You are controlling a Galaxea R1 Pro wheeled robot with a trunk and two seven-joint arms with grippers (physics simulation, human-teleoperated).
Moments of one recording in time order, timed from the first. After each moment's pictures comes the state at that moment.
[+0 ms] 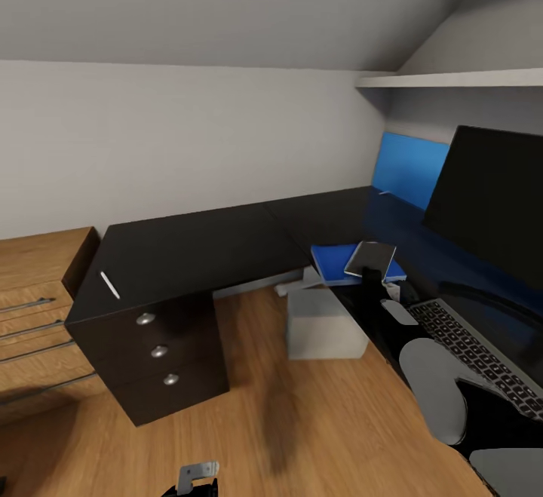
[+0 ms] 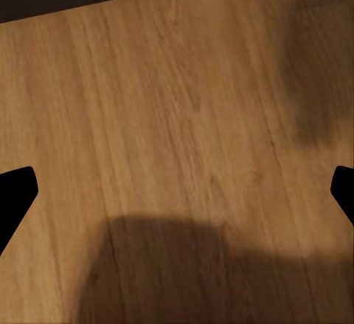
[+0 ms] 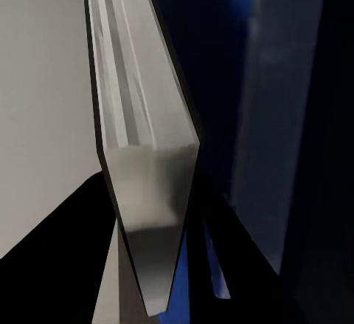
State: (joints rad) left arm -0.53 0.00 -2.05 -0.32 2.07 -0.41 0.34; right arm -1.03 -0.01 -0.35 -0.29 -1.18 -0.02 0.17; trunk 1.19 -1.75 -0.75
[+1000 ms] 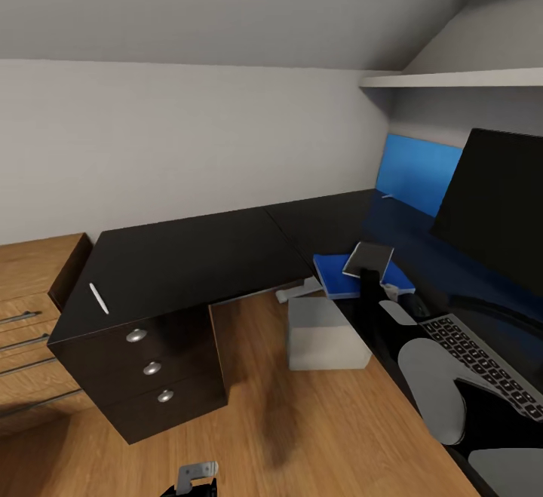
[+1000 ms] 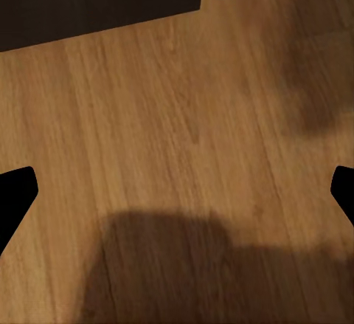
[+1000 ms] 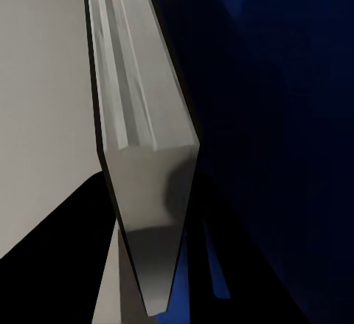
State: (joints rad) left arm -0.53 0.01 -2.05 -0.32 2.07 -0.41 0.34; right arm -1.03 0.00 -0.35 -0.29 -1.18 -0.02 0.17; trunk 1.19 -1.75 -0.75
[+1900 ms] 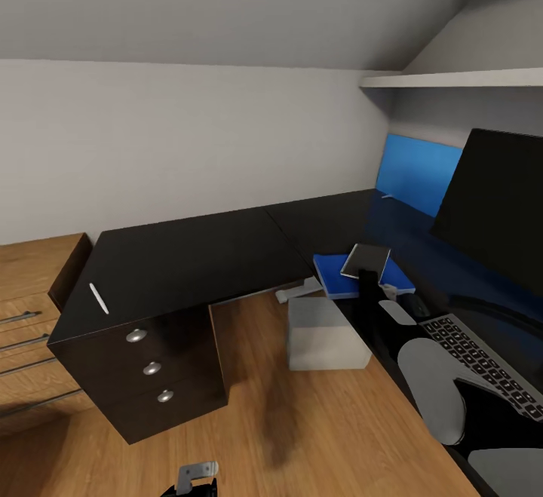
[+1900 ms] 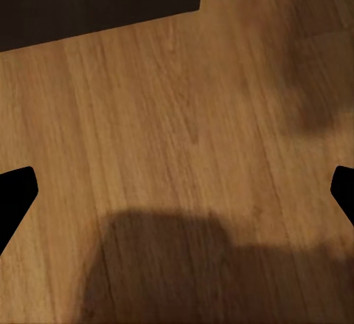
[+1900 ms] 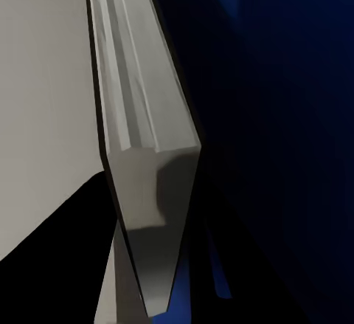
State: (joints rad) left arm -0.53 0.01 -2.05 -0.32 2.07 -0.41 0.34; right arm -1.03 0.00 -0.35 -0.29 -1.17 0.00 0.15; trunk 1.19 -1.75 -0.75
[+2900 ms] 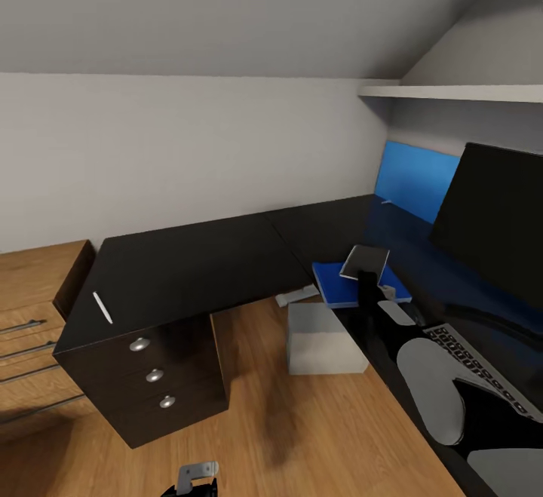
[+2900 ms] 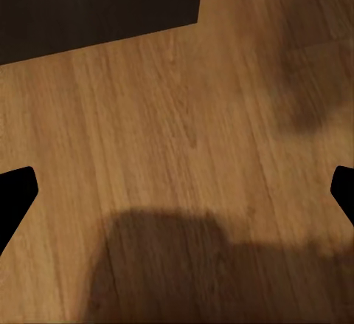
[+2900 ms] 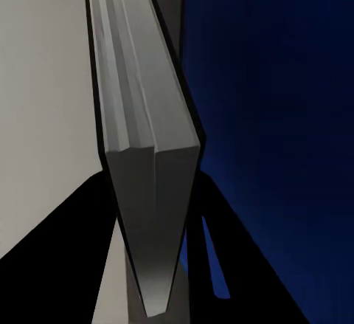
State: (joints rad) left arm -0.53 0.01 -2.05 -0.32 2.07 -0.41 0.34; right arm -1.03 0.00 -0.35 -0.29 -1.18 0.01 0.14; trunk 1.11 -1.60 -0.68
